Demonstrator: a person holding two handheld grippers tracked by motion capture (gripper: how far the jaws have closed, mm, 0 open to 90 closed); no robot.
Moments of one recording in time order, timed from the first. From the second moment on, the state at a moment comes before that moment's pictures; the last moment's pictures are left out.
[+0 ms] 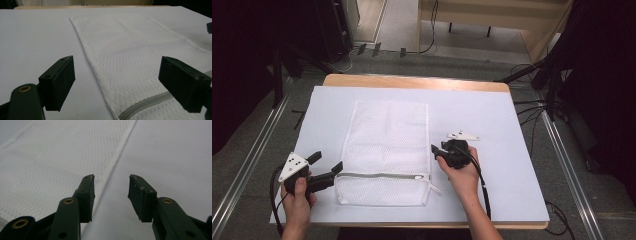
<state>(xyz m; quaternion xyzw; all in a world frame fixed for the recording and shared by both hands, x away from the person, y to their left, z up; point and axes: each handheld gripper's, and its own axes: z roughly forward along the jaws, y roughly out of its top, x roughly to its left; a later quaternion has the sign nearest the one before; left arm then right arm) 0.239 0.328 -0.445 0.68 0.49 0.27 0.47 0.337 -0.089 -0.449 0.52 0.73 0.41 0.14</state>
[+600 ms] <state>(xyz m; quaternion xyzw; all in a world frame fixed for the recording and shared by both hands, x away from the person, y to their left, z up) 0.241 0.327 -0.446 0.68 0.50 0.26 0.47 0.351 -0.043 -0.473 0.55 0.74 0.35 0.16</state>
